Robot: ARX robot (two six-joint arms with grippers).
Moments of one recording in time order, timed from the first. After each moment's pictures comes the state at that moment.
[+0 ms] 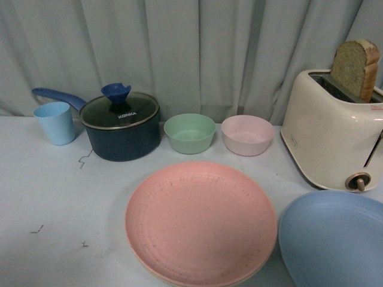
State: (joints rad) left arm 0.00 0.01 0.01 0.00 0.00 -0.01; right arm -0.49 1.40 0.34 0.80 -0.36 0.11
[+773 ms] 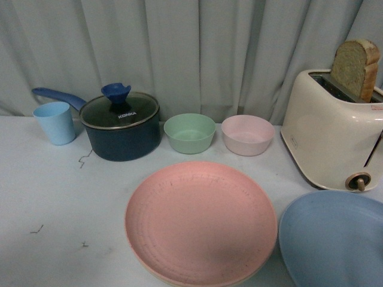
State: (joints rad) left arm 0.00 0.01 0.01 0.00 0.00 -0.01; right arm -0.20 1.86 0.54 0.46 -0.11 0.09
